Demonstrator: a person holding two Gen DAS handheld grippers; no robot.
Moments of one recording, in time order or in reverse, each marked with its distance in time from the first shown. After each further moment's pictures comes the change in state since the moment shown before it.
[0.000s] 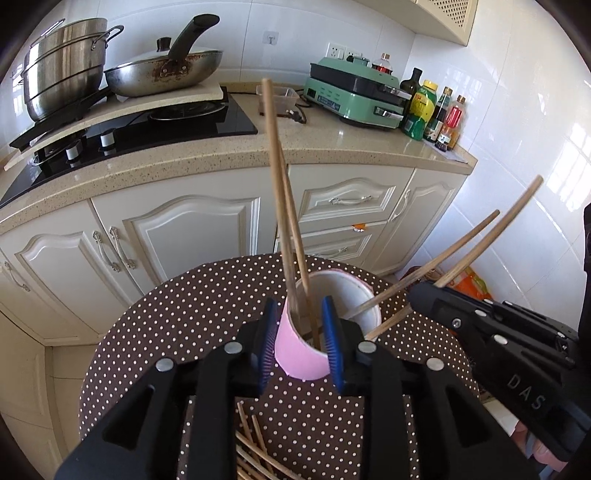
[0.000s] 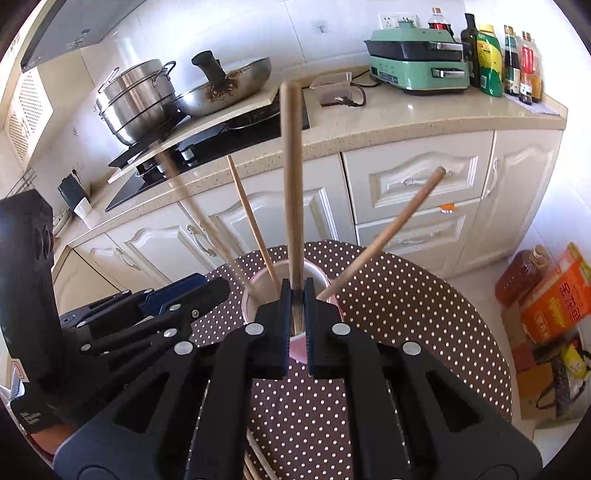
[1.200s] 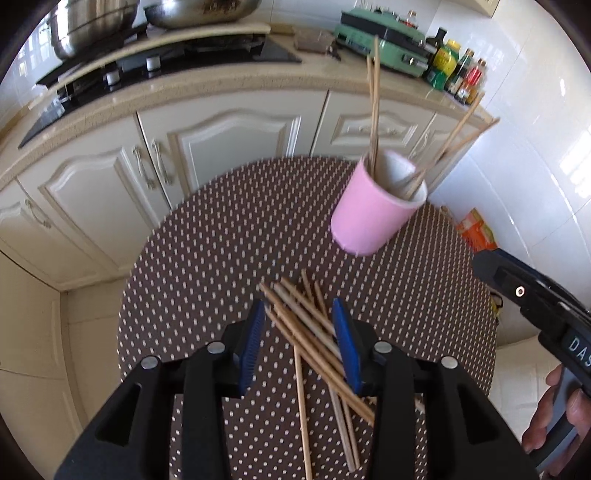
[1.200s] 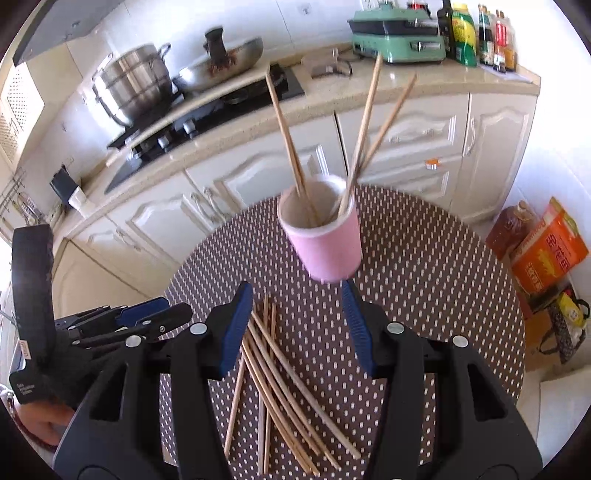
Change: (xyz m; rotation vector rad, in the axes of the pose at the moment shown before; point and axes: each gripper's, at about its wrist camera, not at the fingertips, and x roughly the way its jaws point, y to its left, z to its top) left arm -0.048 0.065 -0.083 -0.038 0.262 0.019; right arm -0.041 0.044 -0.069 0.066 0.087 -0.065
